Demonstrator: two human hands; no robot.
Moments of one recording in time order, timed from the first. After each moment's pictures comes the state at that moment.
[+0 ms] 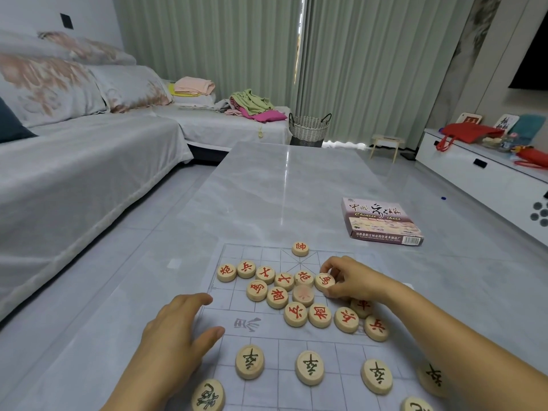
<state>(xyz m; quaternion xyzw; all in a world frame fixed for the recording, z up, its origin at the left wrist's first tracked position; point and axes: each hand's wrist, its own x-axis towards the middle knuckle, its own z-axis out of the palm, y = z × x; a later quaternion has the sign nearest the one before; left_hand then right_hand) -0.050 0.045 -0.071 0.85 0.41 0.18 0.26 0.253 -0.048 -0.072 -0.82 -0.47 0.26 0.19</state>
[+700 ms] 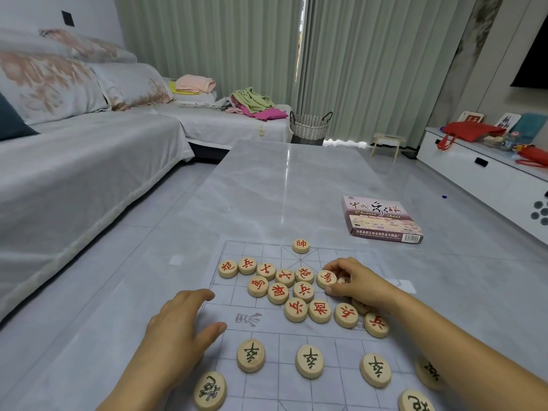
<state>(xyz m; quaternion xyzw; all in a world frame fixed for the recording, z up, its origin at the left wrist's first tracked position) -0.050 0.046 -0.072 0.85 0.41 0.18 0.27 0.251 -0.063 -0.085 -0.80 -0.44 0.27 0.30</state>
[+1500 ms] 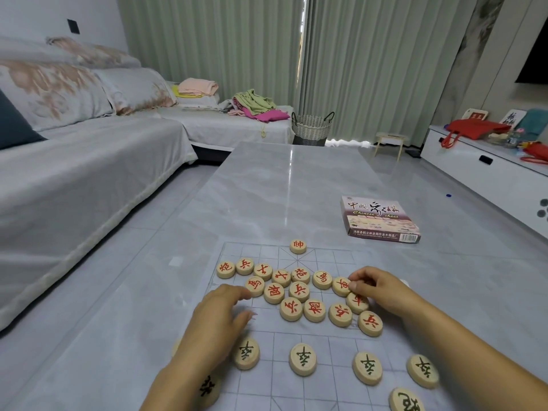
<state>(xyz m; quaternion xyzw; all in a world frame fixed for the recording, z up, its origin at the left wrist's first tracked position) -0.001 0.033 -0.077 0.86 0.36 0.20 0.30 0.270 -0.101 -0.091 -0.81 -0.36 0.26 0.37</state>
